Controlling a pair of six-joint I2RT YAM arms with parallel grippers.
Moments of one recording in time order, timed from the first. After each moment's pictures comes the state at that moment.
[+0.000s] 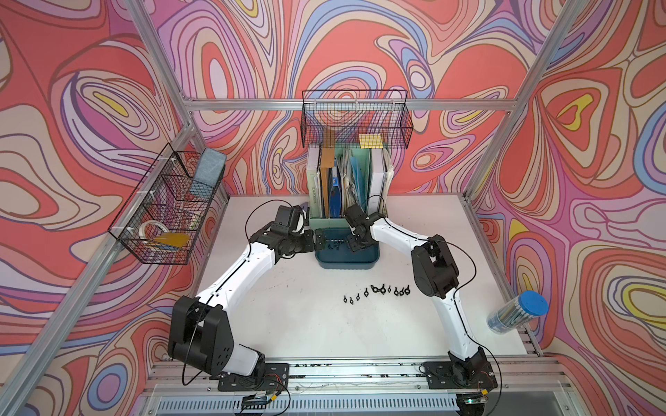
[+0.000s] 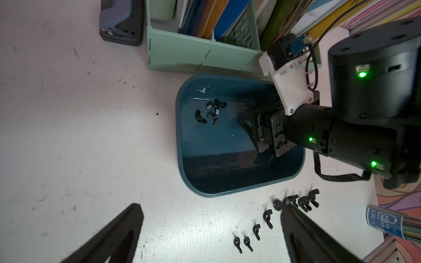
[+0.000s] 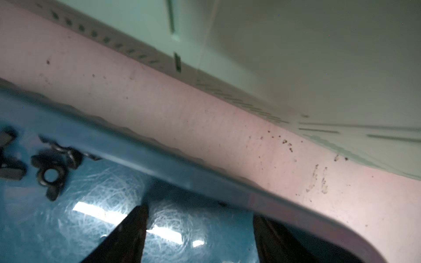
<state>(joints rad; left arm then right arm) -0.32 1.46 1.18 -0.59 0.19 -0.44 0.57 2.34 1.93 -0.81 0.19 0.13</state>
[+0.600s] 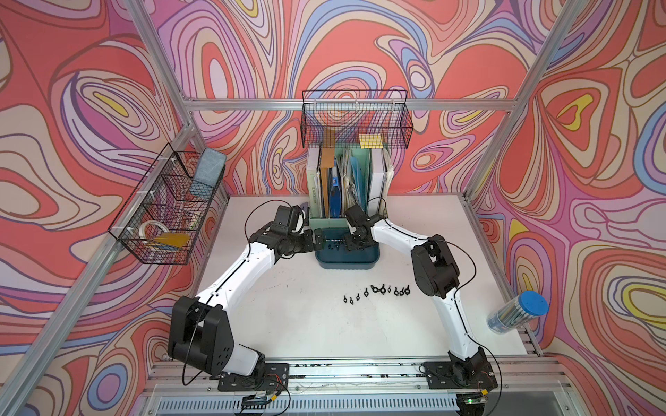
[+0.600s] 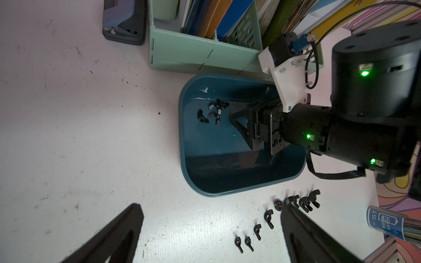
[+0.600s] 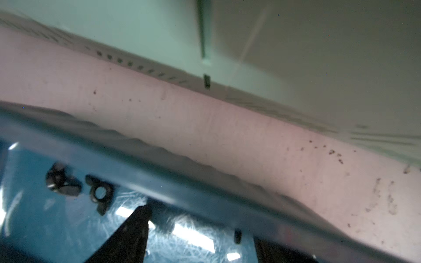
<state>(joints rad) -0.32 1.46 1.18 -0.59 0.19 -0.44 0.56 2.33 1.89 -0.71 0.04 0.26</state>
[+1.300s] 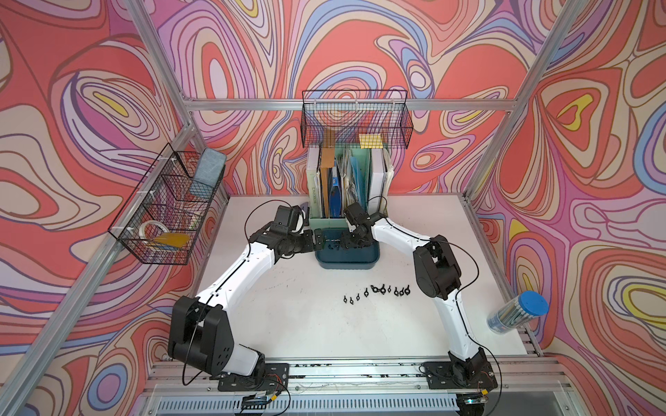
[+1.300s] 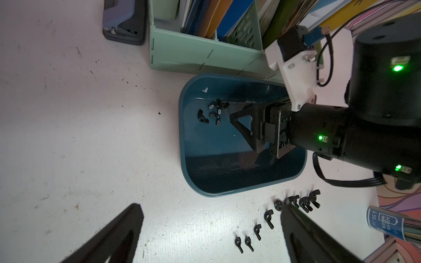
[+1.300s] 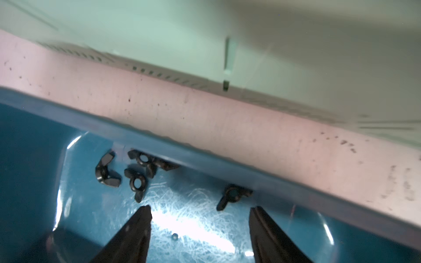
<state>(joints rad) -0.32 1.46 1.18 -0.59 0.19 -0.44 0.57 2.31 1.91 -0.73 0.02 0.33</state>
